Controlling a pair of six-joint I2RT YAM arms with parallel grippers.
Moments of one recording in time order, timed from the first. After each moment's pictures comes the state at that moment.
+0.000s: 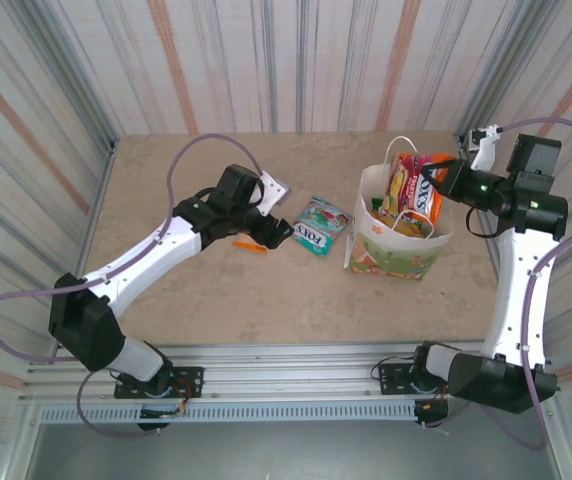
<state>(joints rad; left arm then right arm) -0.66 1.49 1.29 -0.59 0.20 0.06 -0.28 1.20 1.51 -1.00 -0.80 0.25</state>
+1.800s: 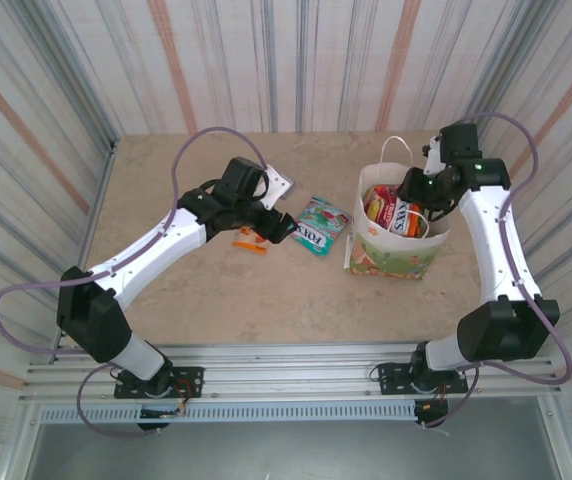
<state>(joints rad) -0.66 1.54 1.38 -0.64 0.22 0.06 0.02 1.43 1.57 -1.14 -0.18 0.28</state>
